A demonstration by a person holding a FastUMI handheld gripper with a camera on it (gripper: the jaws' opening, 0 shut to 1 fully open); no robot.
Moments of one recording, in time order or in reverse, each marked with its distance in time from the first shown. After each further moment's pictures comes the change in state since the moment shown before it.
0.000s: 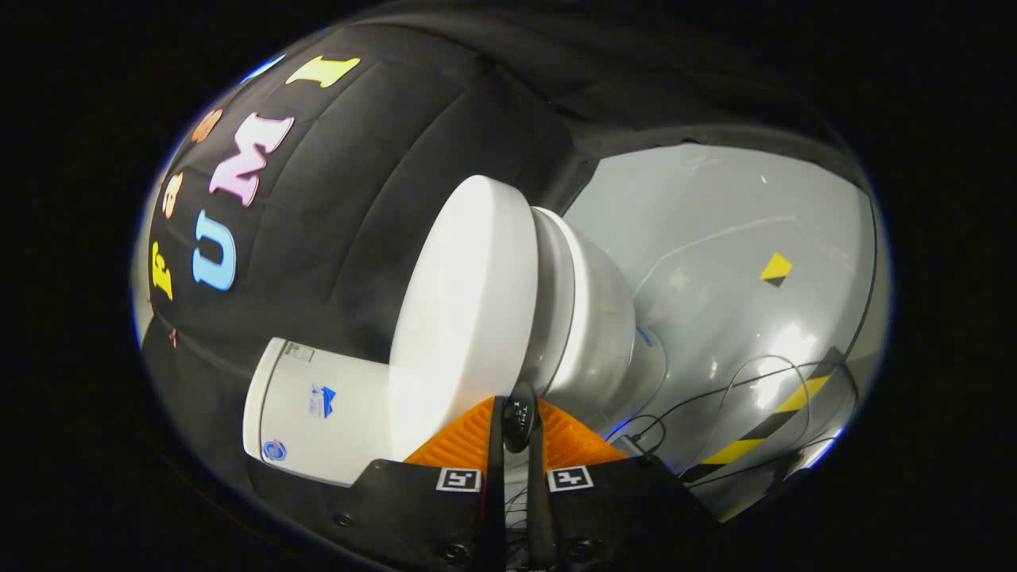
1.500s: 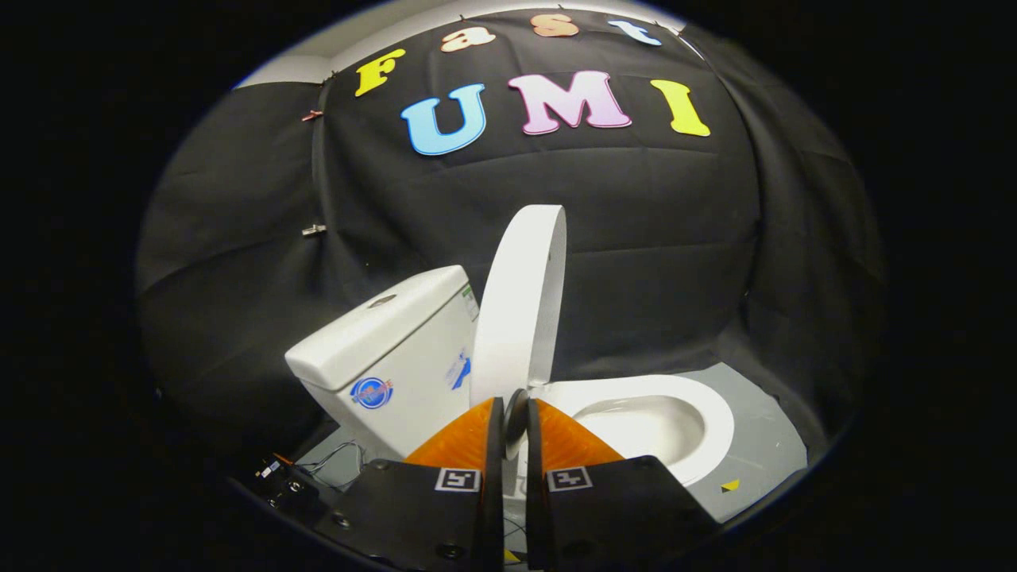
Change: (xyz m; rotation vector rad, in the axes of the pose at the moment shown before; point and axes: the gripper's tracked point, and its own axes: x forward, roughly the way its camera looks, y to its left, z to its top) arm -0.079 0.325 -0.086 -0.870 -0.190 0.174
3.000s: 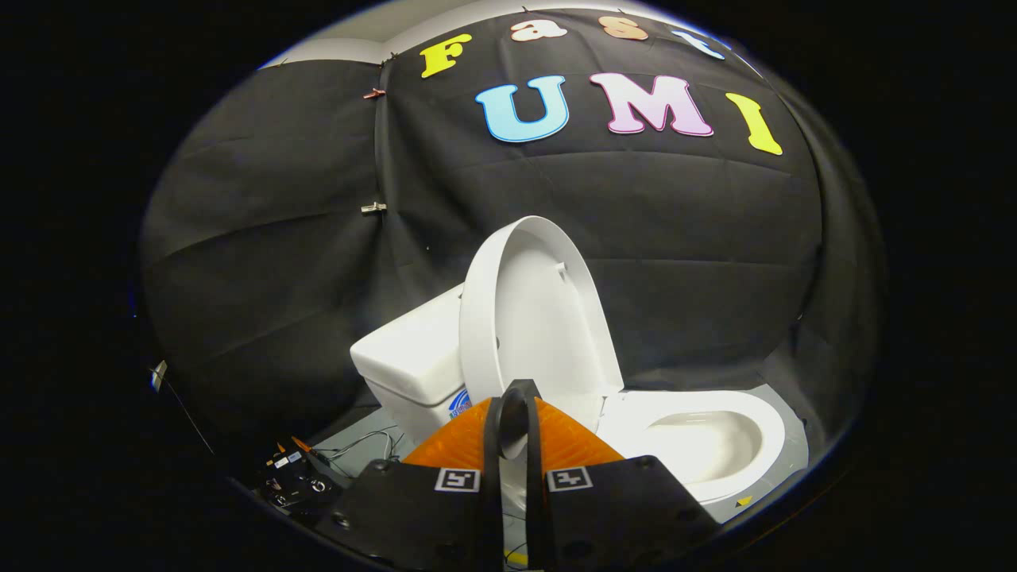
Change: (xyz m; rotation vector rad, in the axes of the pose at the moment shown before) arm 0.027 0.103 -0.015 -0.101 0.028 0.140
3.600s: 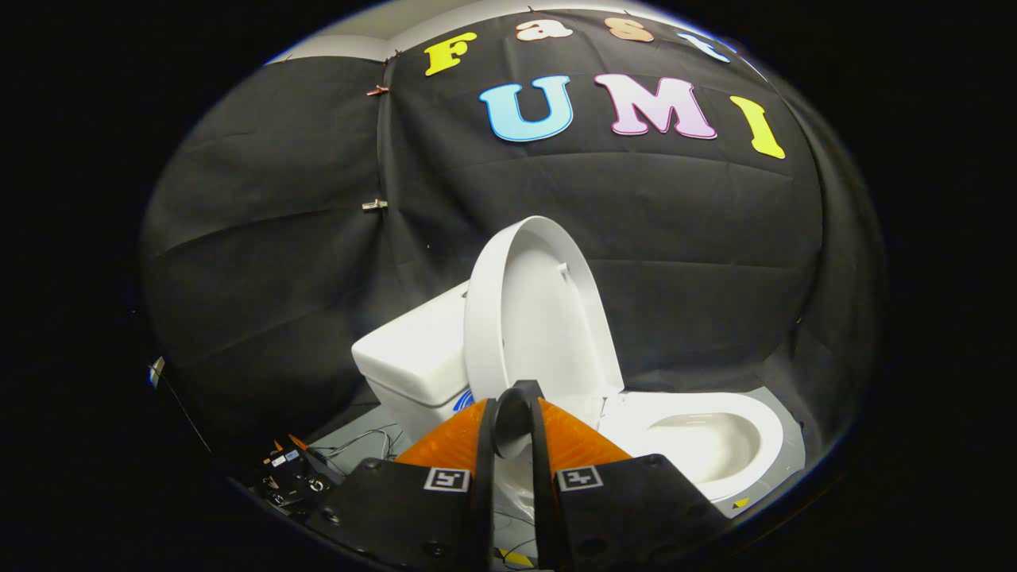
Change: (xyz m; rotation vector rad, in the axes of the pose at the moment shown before) arm 0.003 0.003 -0.001 -0.012 0.005 -0.006
